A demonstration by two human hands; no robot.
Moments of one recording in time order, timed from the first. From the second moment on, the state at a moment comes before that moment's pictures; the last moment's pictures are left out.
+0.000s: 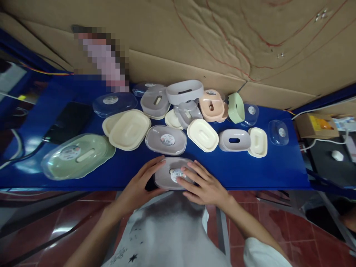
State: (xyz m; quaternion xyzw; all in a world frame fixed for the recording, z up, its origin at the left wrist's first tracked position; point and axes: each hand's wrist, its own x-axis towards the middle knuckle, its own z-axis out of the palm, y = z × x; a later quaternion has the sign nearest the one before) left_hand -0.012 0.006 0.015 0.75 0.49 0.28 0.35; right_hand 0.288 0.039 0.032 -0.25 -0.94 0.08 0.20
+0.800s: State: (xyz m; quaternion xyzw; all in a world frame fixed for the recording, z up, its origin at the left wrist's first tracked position) left_hand -0.001 0.006 0.013 0.78 0.49 0.29 0.28; right_hand 0.299 0.041 0.034 -0.27 -0.93 0.11 0.23
